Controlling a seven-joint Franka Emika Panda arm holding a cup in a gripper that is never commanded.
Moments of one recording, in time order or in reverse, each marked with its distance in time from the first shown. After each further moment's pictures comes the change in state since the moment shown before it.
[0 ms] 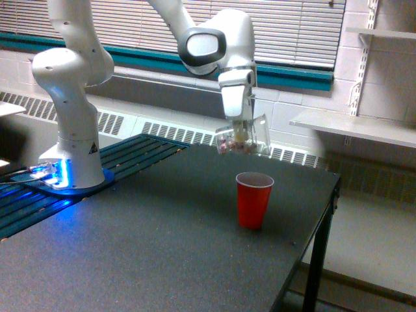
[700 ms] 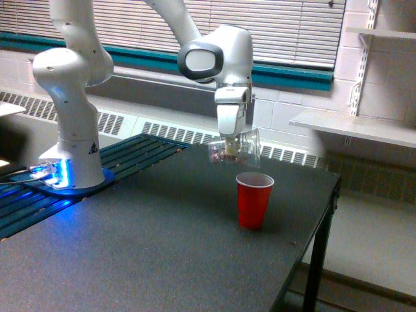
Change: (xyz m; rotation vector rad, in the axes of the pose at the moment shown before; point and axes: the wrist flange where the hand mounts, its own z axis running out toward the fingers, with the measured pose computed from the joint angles) arm -0.025 -0.007 0.024 -0.006 -0.127 -0.018
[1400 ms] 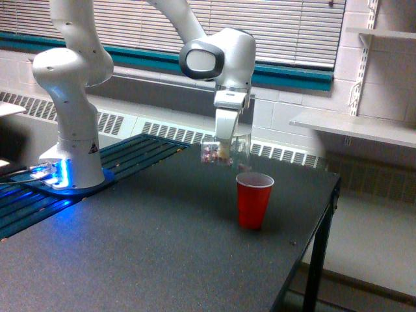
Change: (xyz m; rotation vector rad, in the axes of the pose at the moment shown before) arm -0.005 0.007 0.006 -0.058 -0.110 -0.075
